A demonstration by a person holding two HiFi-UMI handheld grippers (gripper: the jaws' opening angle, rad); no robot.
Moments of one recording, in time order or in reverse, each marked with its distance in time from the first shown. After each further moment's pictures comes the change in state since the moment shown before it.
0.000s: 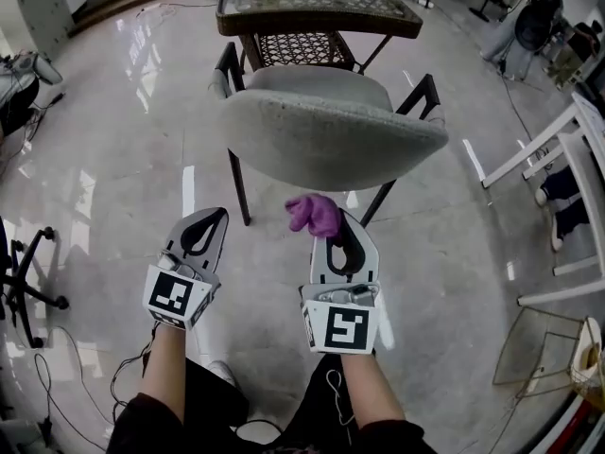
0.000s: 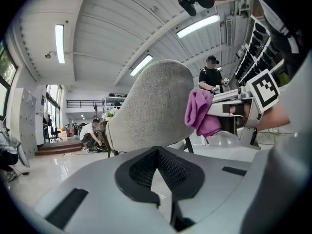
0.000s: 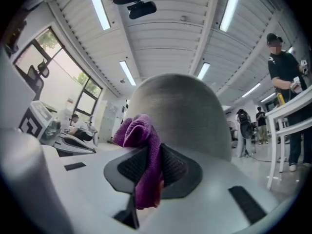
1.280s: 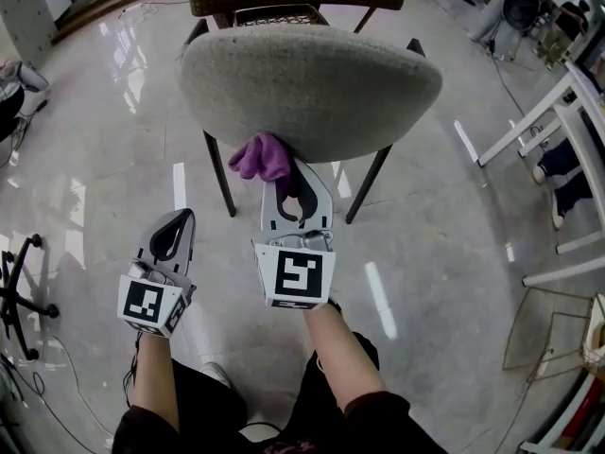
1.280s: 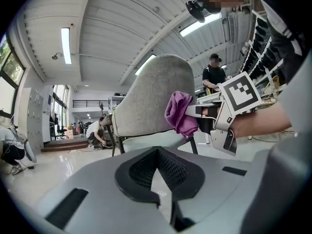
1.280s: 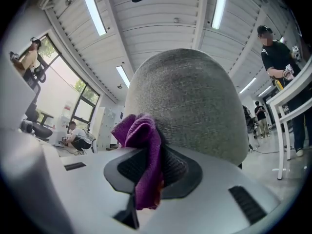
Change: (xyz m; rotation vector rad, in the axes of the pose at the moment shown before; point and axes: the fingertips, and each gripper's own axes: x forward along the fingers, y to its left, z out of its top) left arm -0.015 -0.002 -0.045 -0.007 -0.016 0.070; right arm 0.052 0.022 -0.036 0.123 -0.051 -0.019
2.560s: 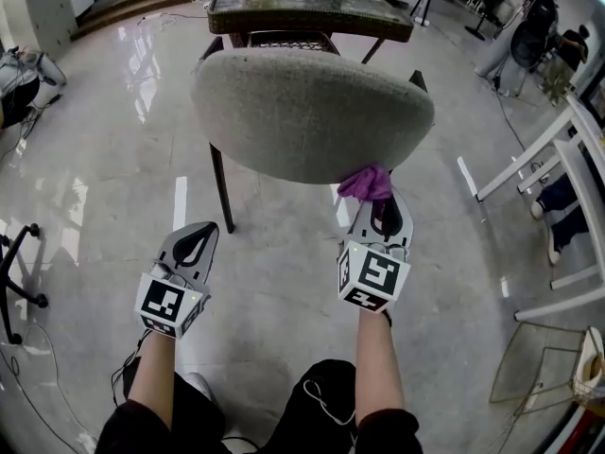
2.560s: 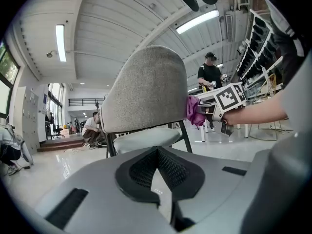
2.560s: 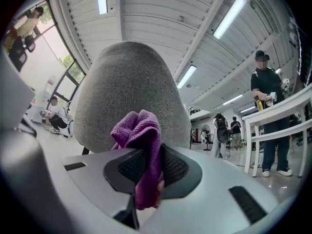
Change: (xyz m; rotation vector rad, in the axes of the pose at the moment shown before) left arm 0.022 -0.045 -0.014 0.009 0.035 -0.051; right arm -0.034 -0.173 -0.022 -0.149 0.065 -0.249
